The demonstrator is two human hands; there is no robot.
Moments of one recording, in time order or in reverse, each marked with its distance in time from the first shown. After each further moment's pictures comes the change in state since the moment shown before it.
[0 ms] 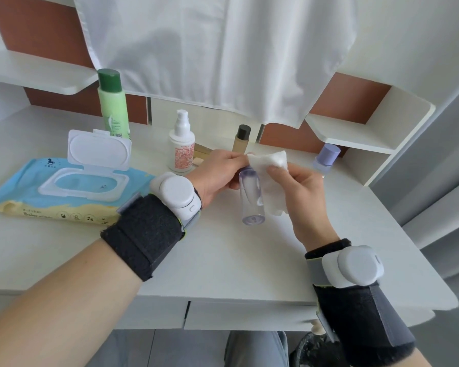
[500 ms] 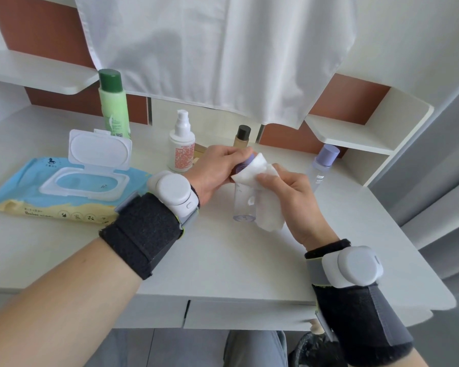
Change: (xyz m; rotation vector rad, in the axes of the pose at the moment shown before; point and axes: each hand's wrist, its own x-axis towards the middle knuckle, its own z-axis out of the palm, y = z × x) left_hand -0.003 0.004 -0.004 -0.099 -0.005 0.054; right_hand 0.001 0.002 0.000 -0.067 -0.201 0.010
